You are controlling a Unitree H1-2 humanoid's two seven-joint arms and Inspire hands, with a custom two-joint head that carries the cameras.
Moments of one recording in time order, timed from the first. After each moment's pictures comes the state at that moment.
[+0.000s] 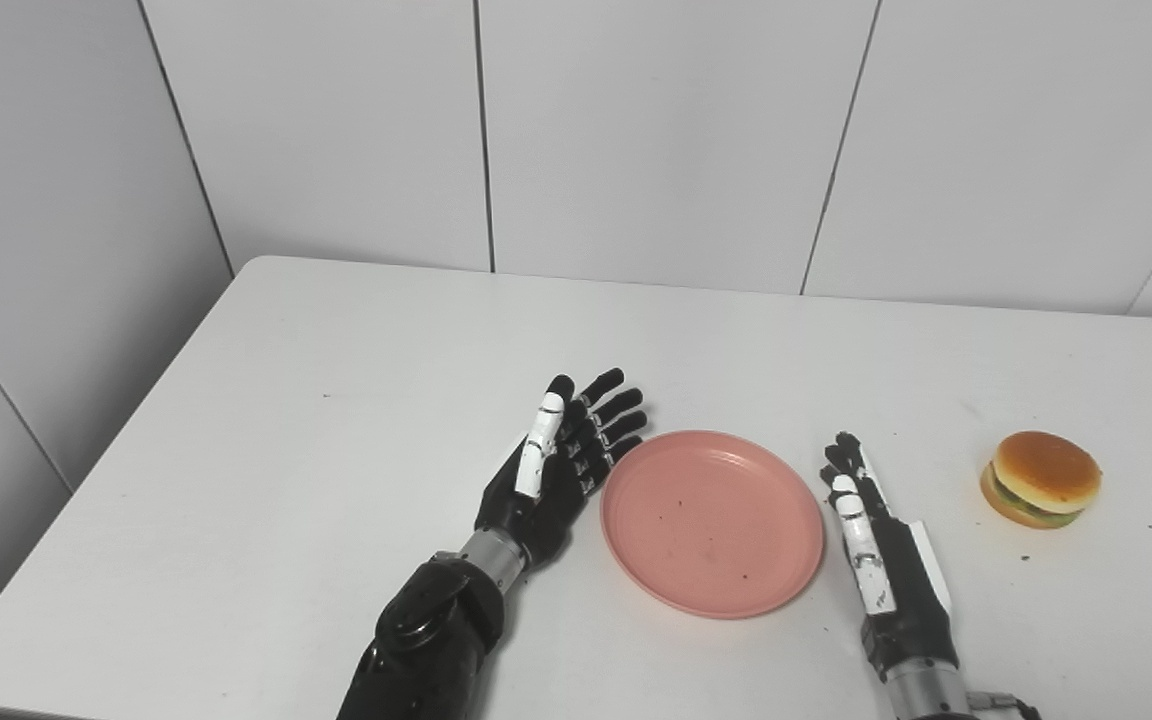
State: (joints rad) left arm -0.27 -0.05 -0.02 0.22 -0.39 0.19 -0.24; right arm -0.08 0.00 0.05 -0.01 -0.06 0.01 0.03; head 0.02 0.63
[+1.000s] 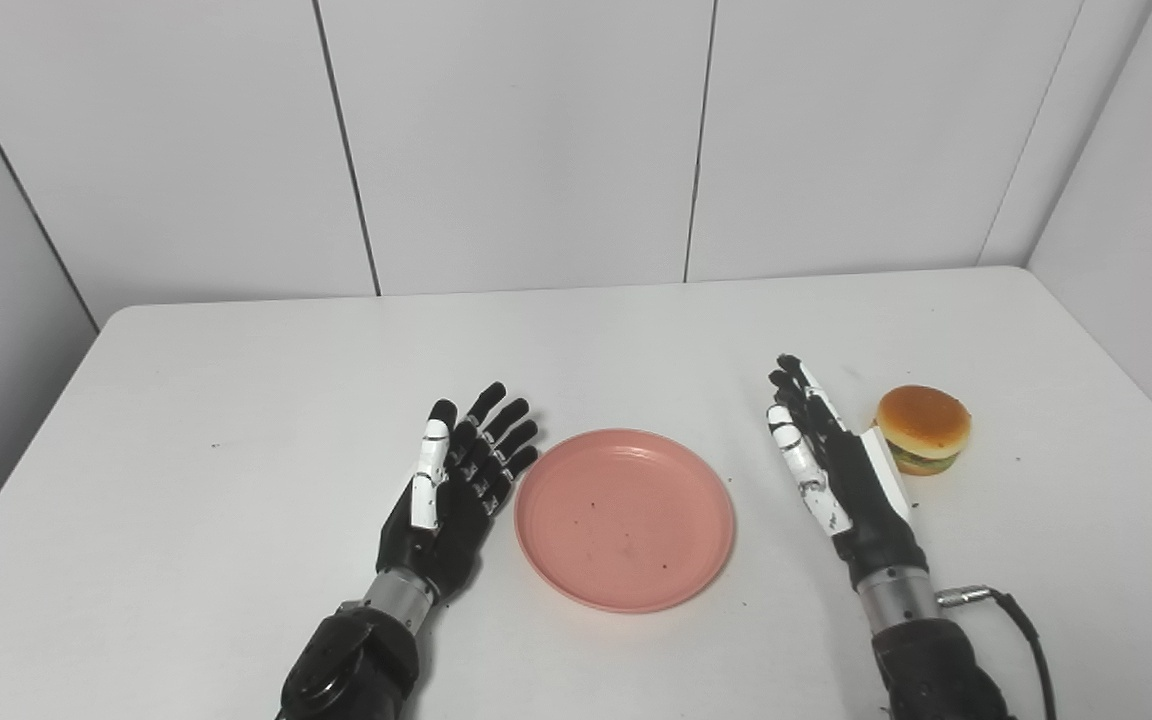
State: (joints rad) left arm -0.24 -0.04 0.02 0.18 -0.41 0.21 -0.26; right arm -0.14 -0.13 0.03 -0.16 -0.29 0.08 -0.01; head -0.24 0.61
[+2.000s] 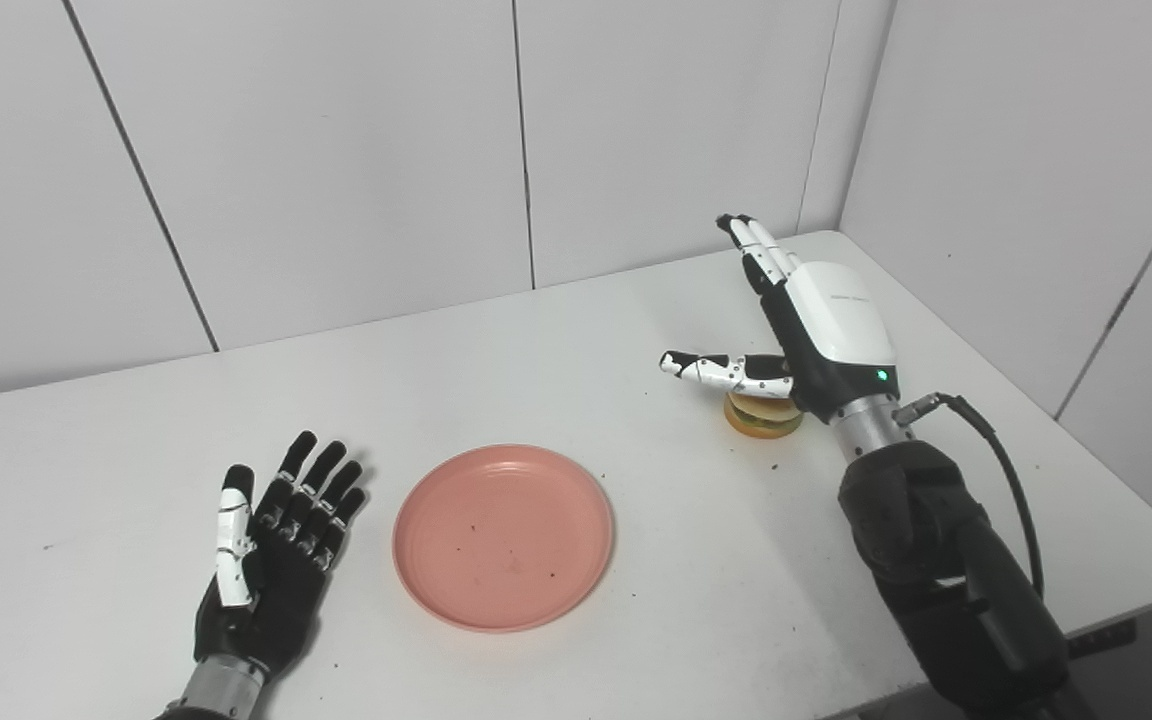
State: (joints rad) left arm -0.24 0.03 0.08 0.21 -0.52 0.23 -0.36; right arm -0.29 -0.40 0.01 -0.22 -0.85 0.22 0.03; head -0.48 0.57
